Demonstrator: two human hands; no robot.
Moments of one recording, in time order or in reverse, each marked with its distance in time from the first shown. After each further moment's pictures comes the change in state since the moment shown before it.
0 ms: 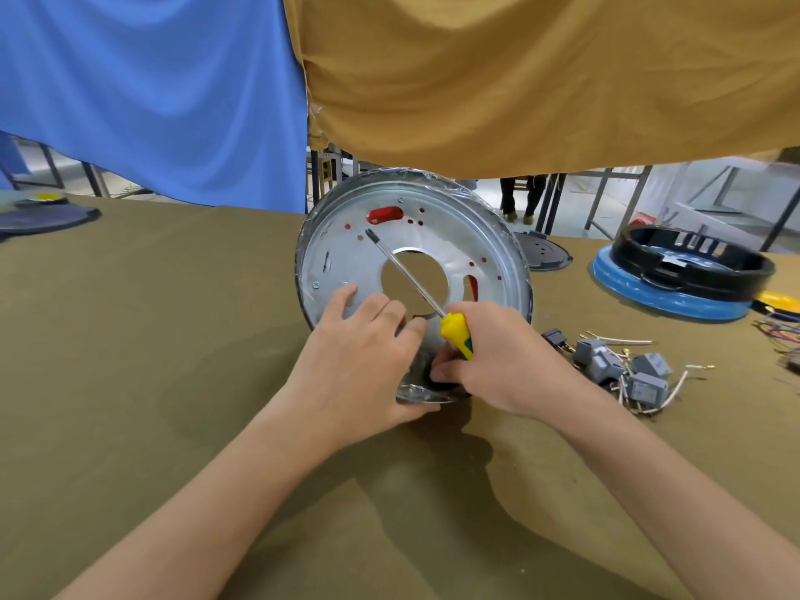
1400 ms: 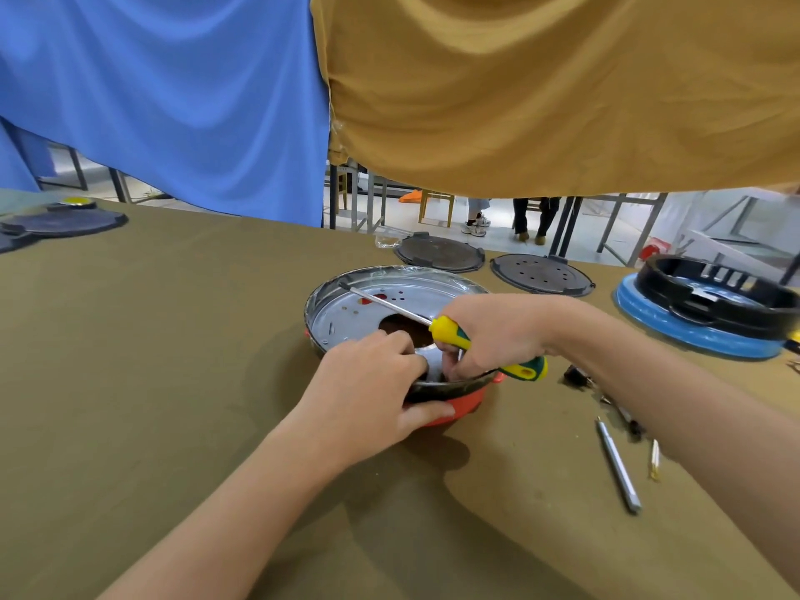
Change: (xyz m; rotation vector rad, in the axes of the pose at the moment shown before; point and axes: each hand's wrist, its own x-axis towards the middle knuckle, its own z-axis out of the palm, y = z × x) left_hand -0.001 -0.021 0.015 -0.205 -0.145 -0.126; right_hand 0.077 -0.023 -0.025 -0.299 -0.521 -0.108
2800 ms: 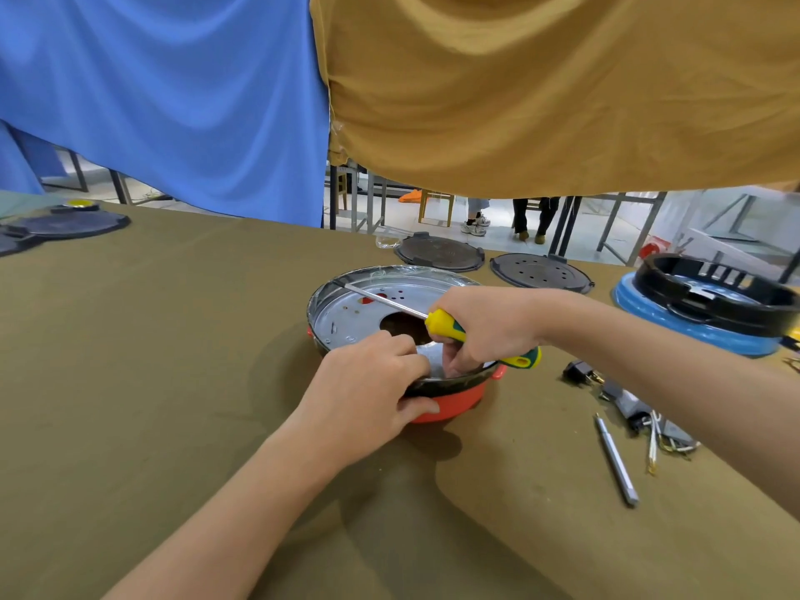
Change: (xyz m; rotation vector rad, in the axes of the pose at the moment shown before) left_hand -0.010 -0.001 0.001 -0.157 0.228 0.097; right_hand 0.003 0.001 -0.003 0.016 0.016 -0.033
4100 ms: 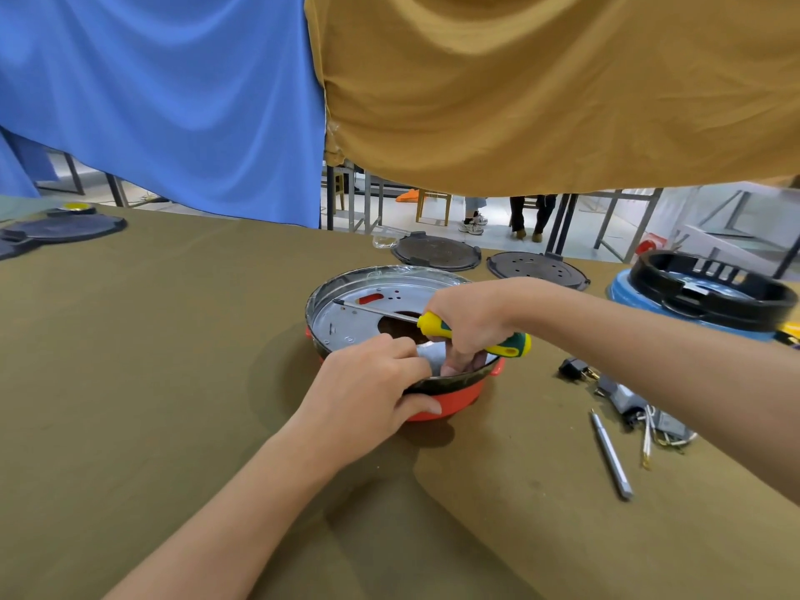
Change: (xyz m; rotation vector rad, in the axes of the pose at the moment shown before) left_hand -0.001 -0.001 0.005 -0.074 0.134 0.082; right_hand 0.017 -0.009 -0.006 -0.085 -0.148 0.198
